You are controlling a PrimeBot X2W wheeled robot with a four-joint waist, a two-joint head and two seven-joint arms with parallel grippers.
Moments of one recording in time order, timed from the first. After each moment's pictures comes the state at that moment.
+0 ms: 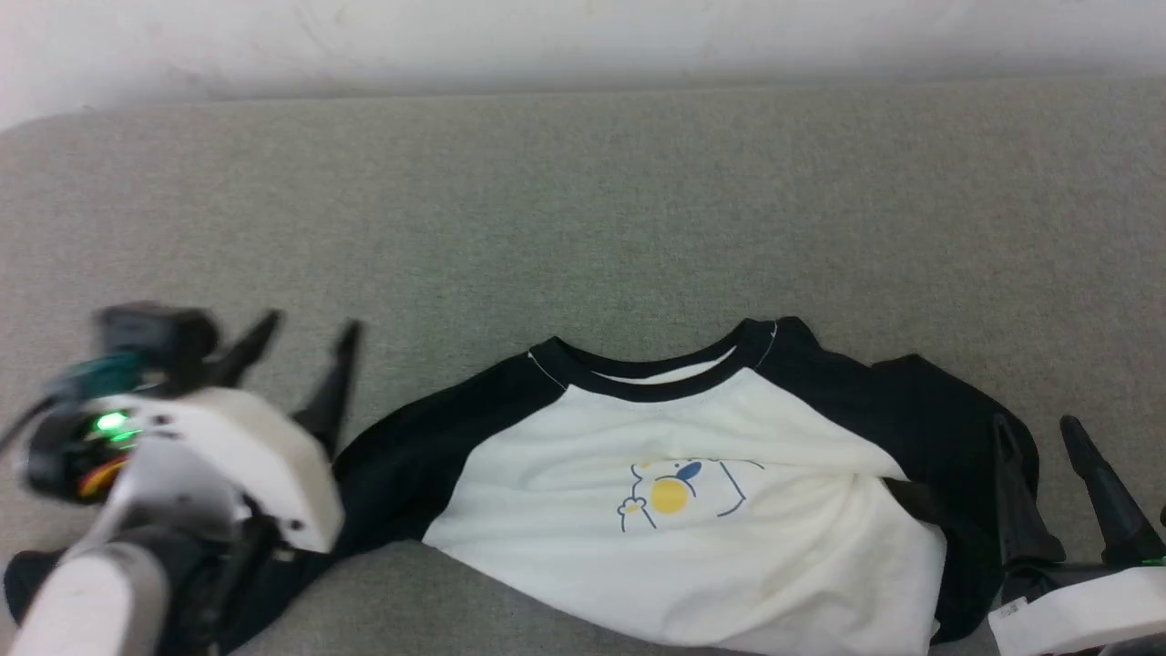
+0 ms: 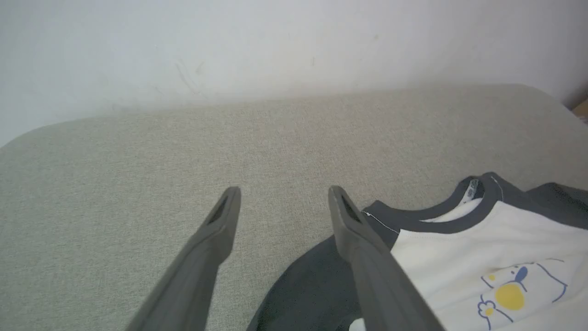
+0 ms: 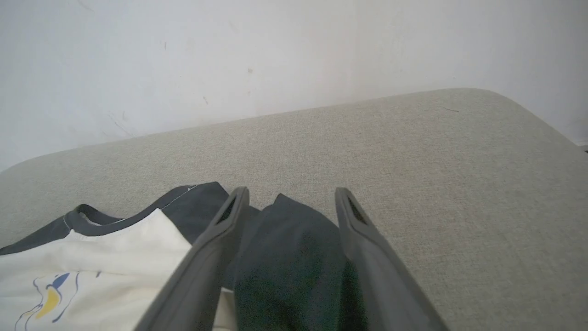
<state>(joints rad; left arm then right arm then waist) -0.12 0.48 -0.11 -0.45 -0.50 0.17 0.56 0.18 -0.05 -0.14 -0.27 0.28 0.13 0.04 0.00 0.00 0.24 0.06</state>
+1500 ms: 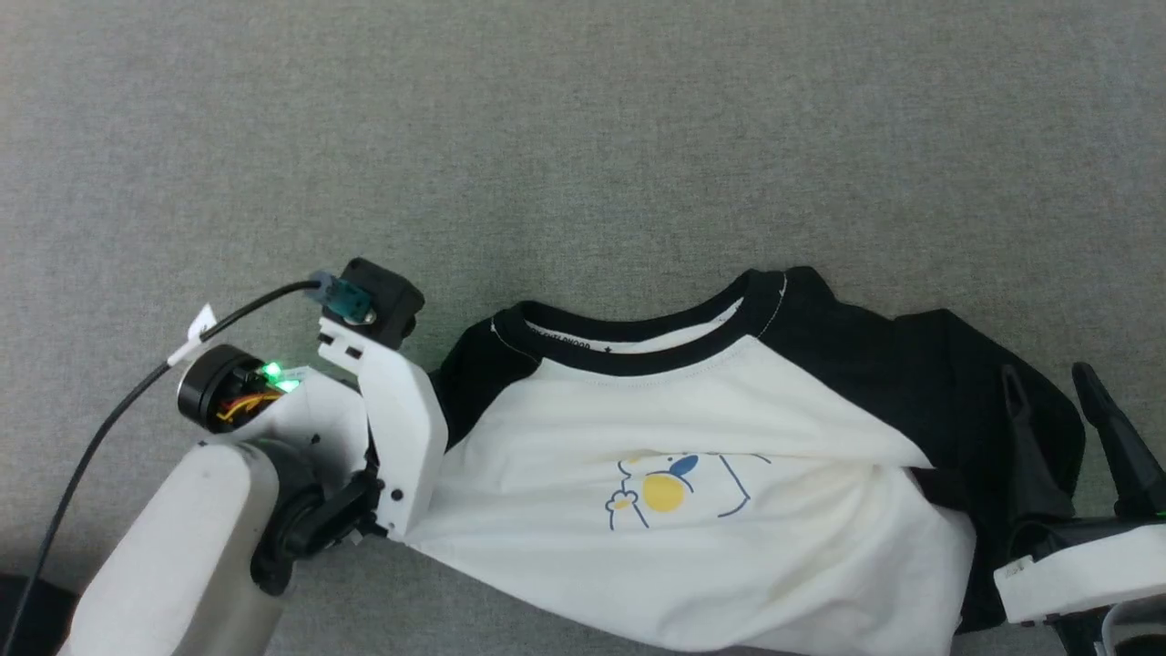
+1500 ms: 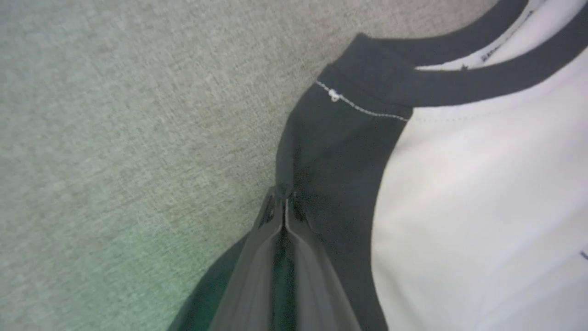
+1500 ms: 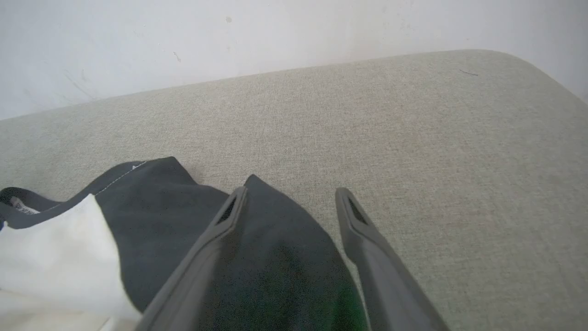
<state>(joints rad) -0.41 0.47 -0.43 -0.13 -0.55 -0.03 0.88 0.12 -0.05 -0.14 -0.33 0.25 0.13 0.10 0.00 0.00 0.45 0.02</state>
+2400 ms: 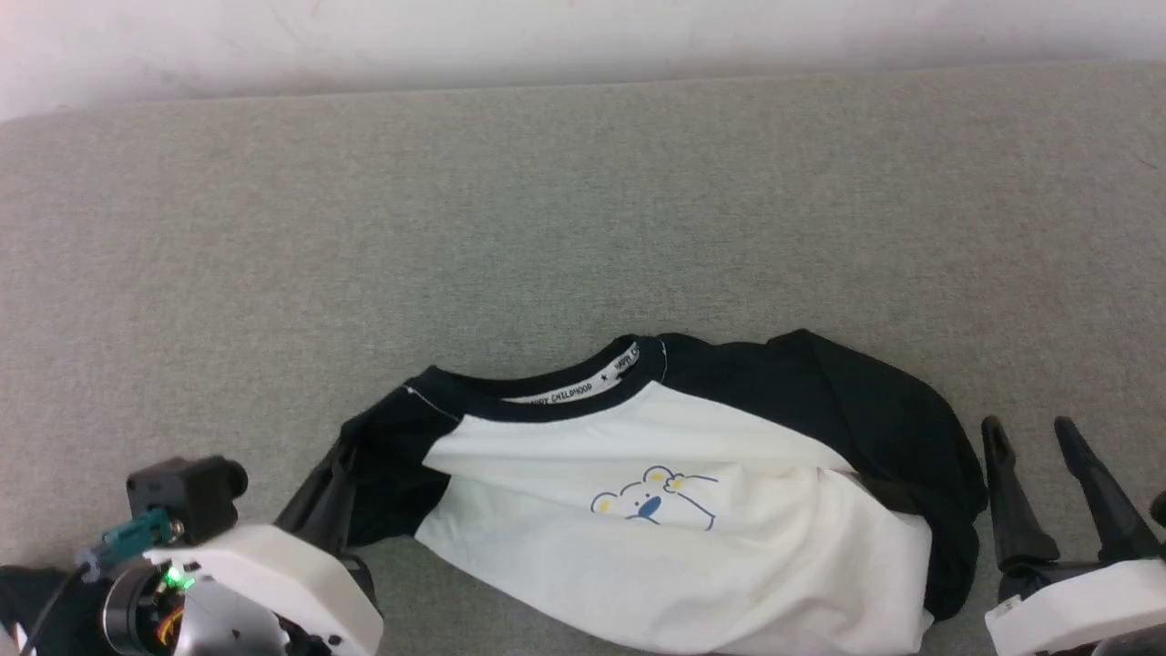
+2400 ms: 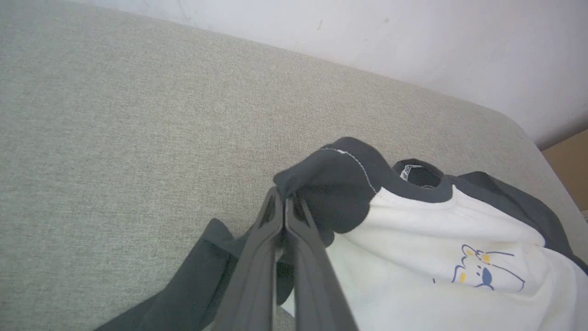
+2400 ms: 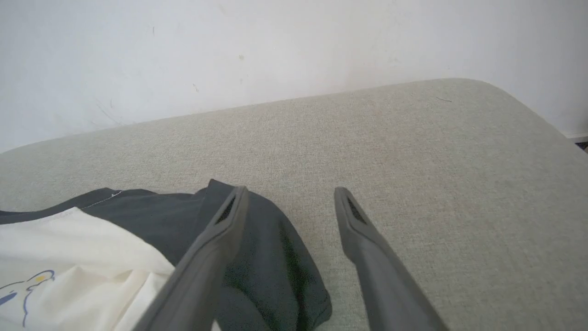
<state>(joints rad) 0.09 0.34 -0.15 -0.39 -0.57 0.20 0.34 0.17 -0.05 -0.14 -0.27 0.27 0.13 0.08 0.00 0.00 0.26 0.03</state>
